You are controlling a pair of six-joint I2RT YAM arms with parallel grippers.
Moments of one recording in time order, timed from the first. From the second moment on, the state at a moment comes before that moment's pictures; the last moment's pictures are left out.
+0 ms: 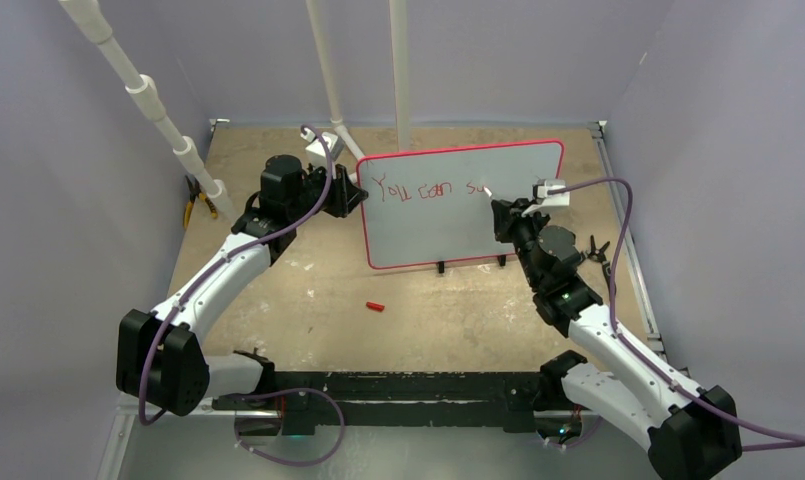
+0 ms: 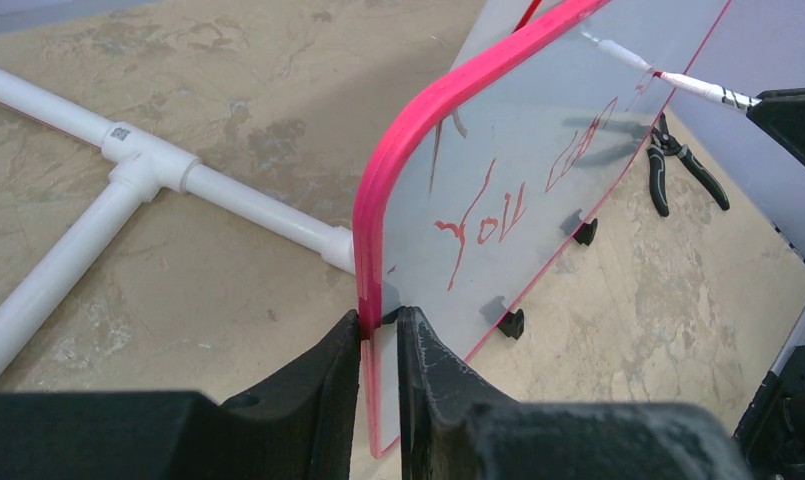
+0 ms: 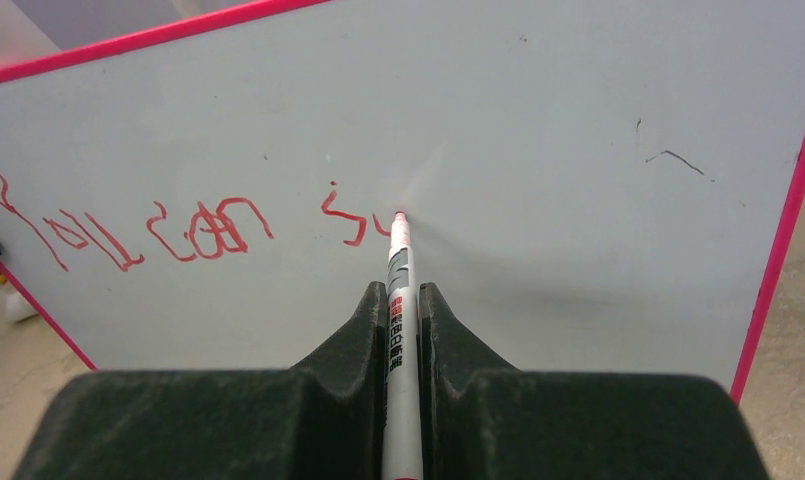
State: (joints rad) left arm -0.35 1.28 0.97 0.01 0.39 -0.20; right arm 0.48 0.86 0.53 0.31 0.30 0.28
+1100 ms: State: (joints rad) left arm -0.35 1.28 0.97 0.01 0.39 -0.20; right arm 0.48 0.86 0.53 0.29 0.32 0.31
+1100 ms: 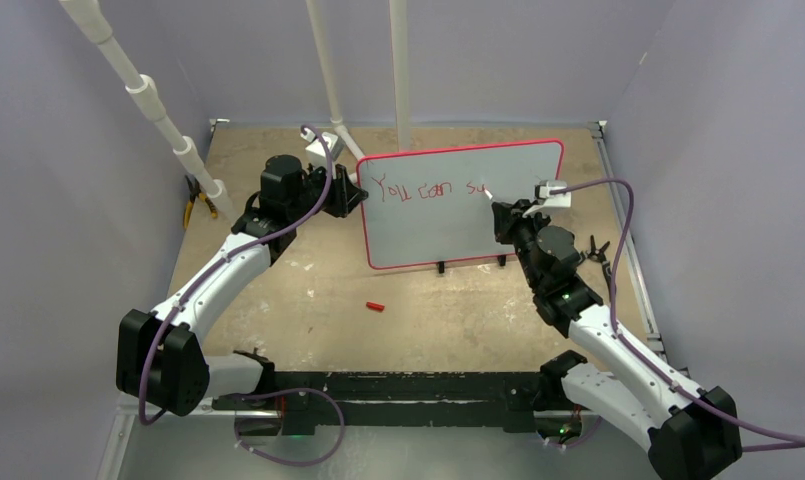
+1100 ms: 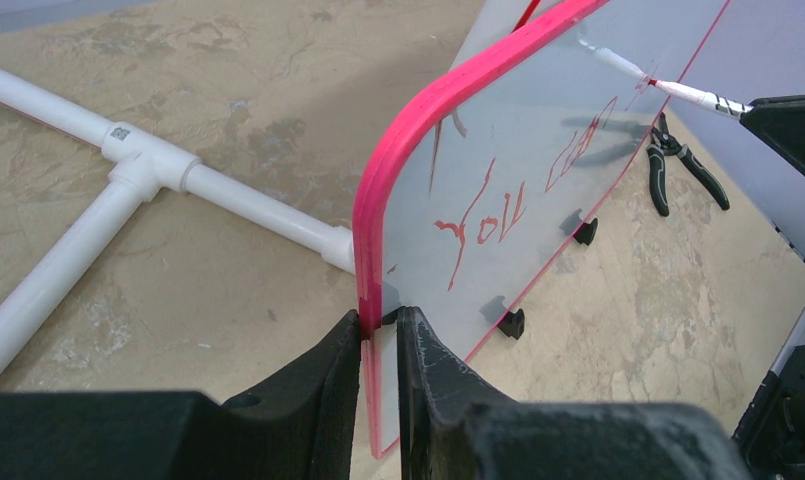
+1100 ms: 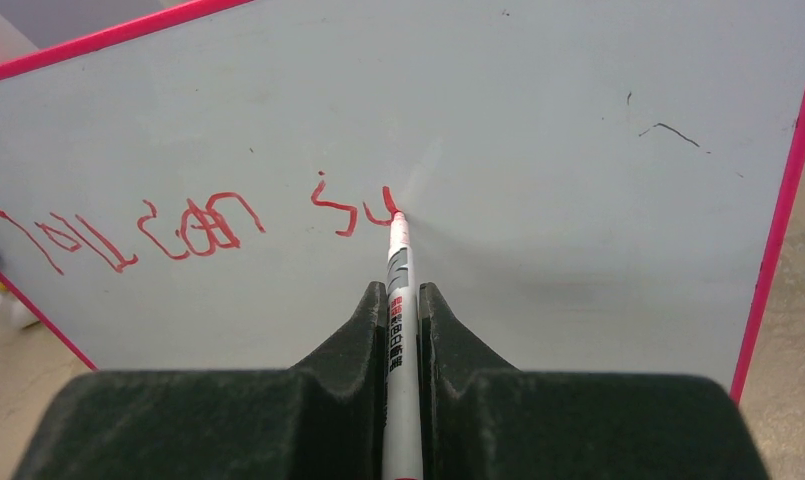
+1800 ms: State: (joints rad) left arm -0.35 1.28 0.96 0.02 0.39 -0.20; right arm 0.48 0.83 0.53 0.26 0.36 0.32
